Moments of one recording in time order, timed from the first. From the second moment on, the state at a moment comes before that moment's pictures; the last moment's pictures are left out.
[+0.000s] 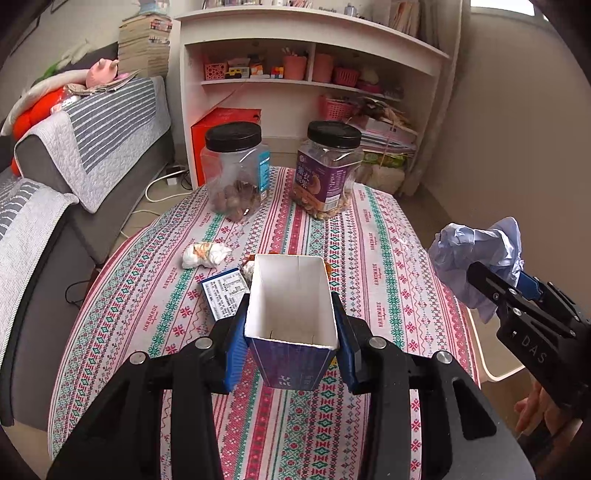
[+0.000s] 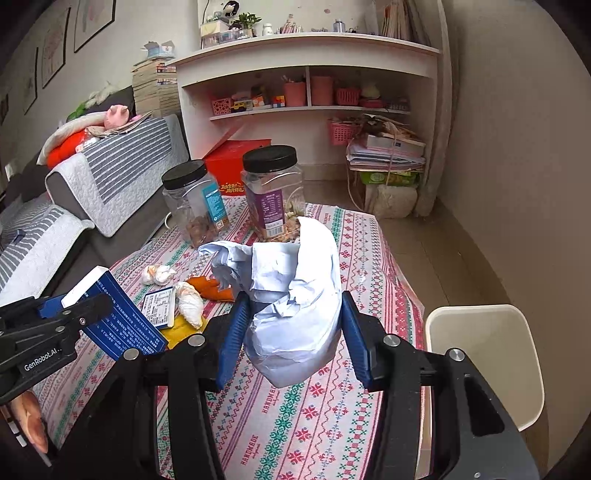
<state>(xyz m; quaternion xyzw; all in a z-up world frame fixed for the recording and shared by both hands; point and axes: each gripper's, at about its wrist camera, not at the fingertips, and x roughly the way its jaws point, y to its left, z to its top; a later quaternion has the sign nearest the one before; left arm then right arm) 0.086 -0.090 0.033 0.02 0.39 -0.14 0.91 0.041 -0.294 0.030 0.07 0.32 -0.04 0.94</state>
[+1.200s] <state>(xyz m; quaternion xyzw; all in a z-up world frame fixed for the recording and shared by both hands) 0.043 -0.216 0.022 0.10 0.39 -0.23 0.89 -0.017 -0.480 0.017 0.16 0.35 -0.24 0.89</state>
